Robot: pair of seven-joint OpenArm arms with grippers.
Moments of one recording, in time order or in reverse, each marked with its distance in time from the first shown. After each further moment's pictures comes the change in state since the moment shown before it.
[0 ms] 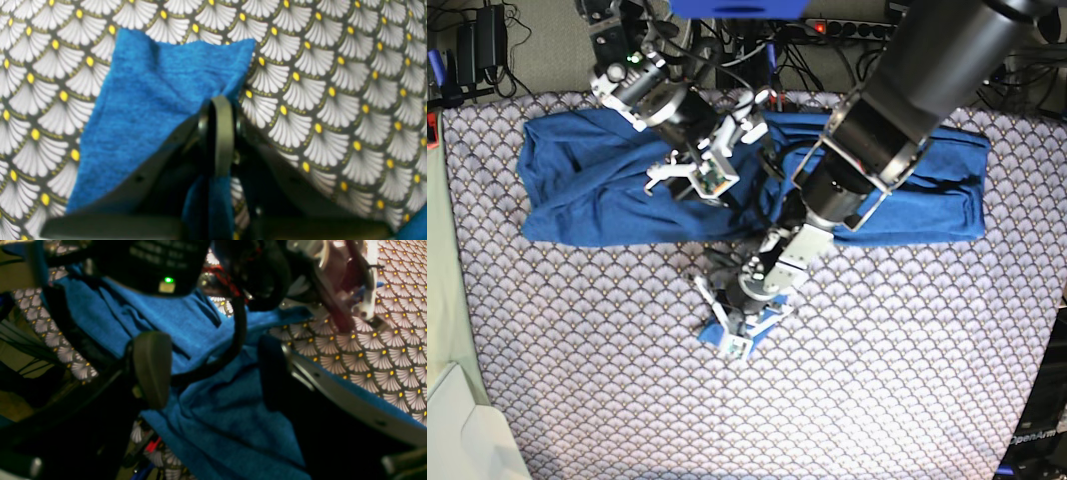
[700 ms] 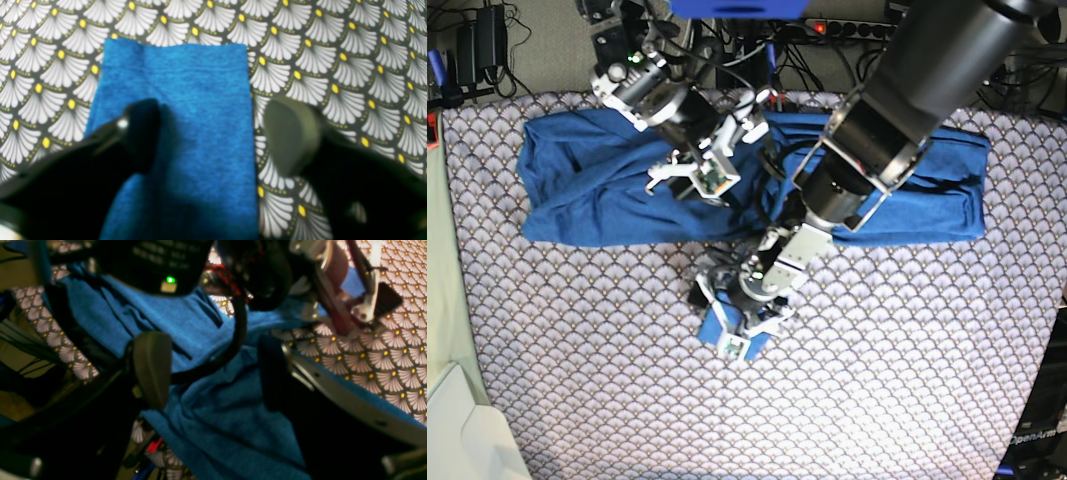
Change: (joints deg) left arm -0.3 0.0 0.2 -0.8 4.5 -0.1 -0.5; right arm 0.0 0.0 -0.2 0.0 0.0 0.0 0.0
